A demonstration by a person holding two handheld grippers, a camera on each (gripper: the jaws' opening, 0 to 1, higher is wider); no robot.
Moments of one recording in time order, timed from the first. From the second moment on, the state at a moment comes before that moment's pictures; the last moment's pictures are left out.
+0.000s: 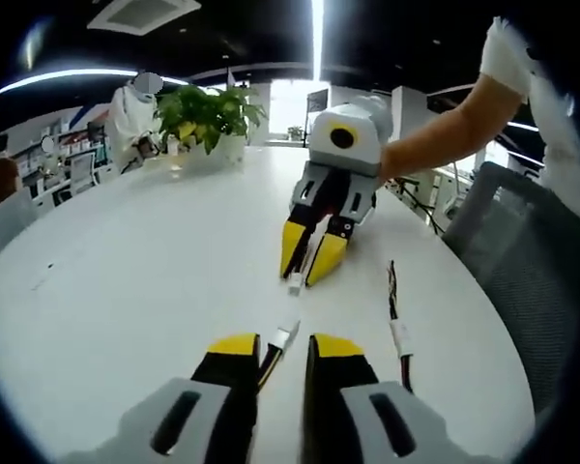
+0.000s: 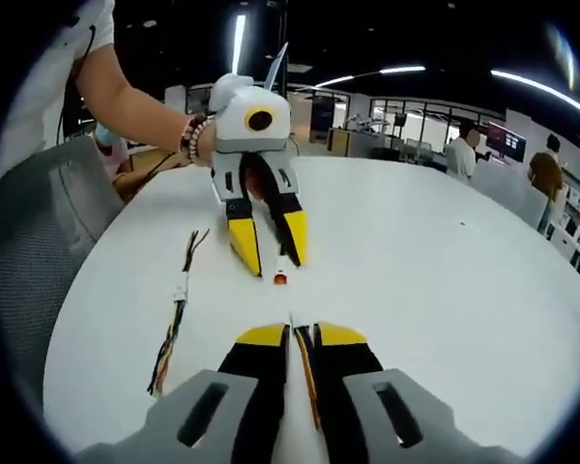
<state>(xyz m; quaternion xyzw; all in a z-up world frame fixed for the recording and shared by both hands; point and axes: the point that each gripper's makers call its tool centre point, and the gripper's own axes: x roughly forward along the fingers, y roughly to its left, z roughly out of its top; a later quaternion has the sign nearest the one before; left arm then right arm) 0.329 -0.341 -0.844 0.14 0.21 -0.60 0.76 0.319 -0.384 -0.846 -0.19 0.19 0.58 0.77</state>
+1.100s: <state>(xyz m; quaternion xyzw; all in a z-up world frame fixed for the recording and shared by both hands) 0.317 -0.342 -0.839 0.17 0.20 -0.62 0.75 0.311 -0.376 -0.844 -0.19 0.20 0.60 0.75</state>
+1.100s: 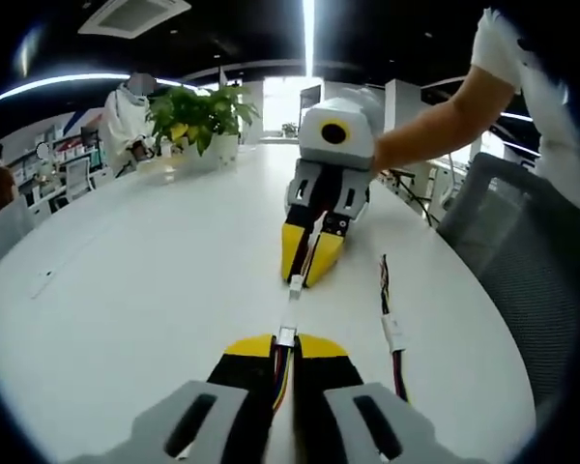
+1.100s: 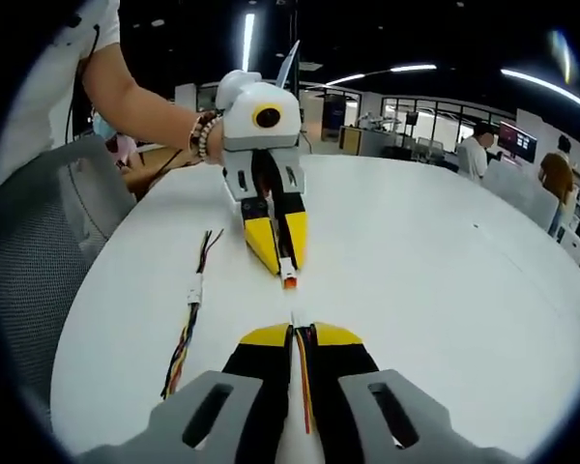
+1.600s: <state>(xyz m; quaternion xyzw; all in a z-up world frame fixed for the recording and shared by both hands) 0.313 -0.339 -0.825 0.20 0.19 -0.61 0.74 0.305 -0.357 -0.823 -0.21 0.19 0.61 0.74</state>
